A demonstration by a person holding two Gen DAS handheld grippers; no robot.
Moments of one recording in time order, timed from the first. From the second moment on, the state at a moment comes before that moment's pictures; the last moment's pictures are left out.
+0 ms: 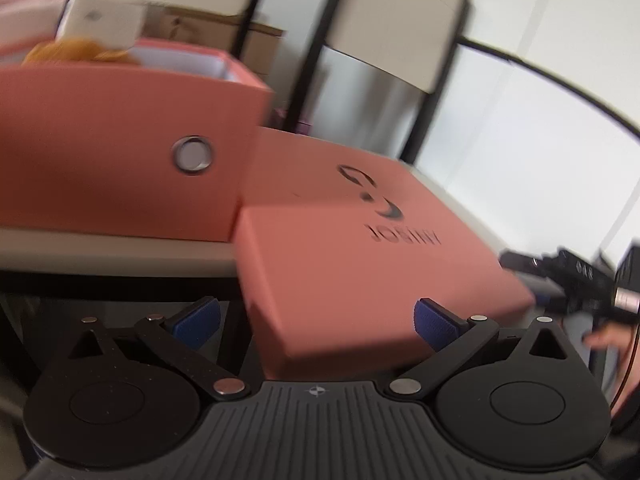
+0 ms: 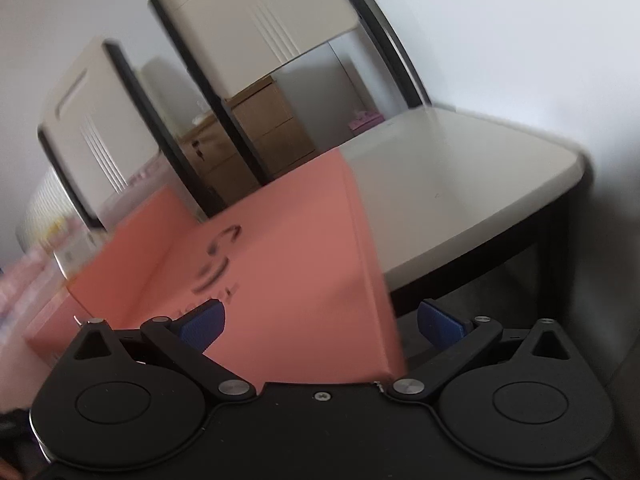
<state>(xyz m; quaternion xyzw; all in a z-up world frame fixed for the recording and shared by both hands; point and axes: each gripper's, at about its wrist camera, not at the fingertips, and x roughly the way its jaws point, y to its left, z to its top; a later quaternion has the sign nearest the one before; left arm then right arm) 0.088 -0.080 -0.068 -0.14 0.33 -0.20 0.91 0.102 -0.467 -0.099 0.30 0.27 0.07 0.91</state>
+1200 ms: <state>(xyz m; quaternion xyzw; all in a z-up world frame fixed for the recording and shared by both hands) 0.105 -0.061 -0.023 -0.28 0.28 -0.30 0.87 0.059 -0.466 -0.035 0.36 0.18 0.15 0.90</state>
